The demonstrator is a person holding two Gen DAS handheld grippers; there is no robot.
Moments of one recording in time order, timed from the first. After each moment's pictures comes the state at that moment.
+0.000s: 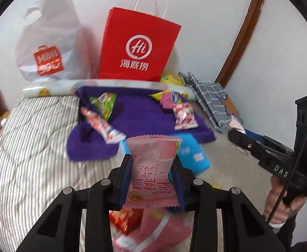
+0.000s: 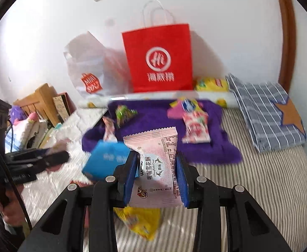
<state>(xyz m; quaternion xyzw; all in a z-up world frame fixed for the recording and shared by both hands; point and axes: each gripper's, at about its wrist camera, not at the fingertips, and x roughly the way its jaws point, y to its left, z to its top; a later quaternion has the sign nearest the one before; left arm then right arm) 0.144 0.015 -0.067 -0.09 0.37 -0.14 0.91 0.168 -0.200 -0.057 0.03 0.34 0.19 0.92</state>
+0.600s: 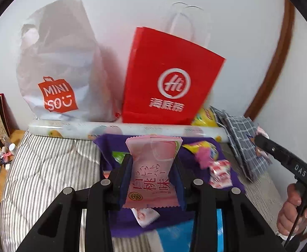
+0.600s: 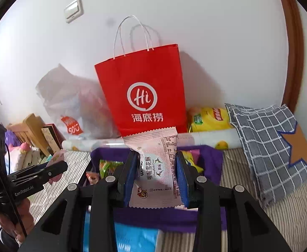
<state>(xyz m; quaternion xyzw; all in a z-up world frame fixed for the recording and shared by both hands) 0.264 0.057 -0.046 -0.10 0.34 -0.05 0.94 0.301 -0.201 -0.031 0.07 0.32 0.16 0.93</state>
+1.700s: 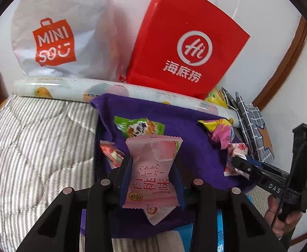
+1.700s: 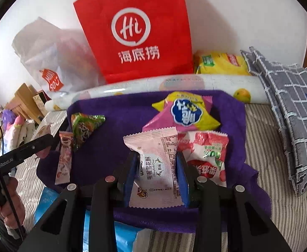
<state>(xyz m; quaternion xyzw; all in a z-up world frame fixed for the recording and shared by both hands) 0.284 0.067 -0.120 -0.14 0.40 -0.07 0.90 0.334 -0.186 -0.140 0.05 0.44 0.18 0.88</state>
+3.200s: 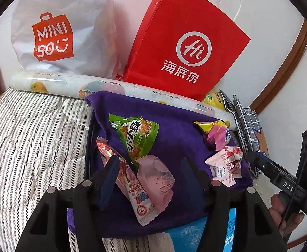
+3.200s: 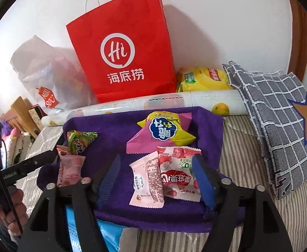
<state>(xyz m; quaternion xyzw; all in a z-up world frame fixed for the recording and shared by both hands) 0.284 0.063 -0.121 -0.17 0.40 -0.07 0.90 0.324 -0.207 -0.112 0.06 0.40 0.14 0.90</state>
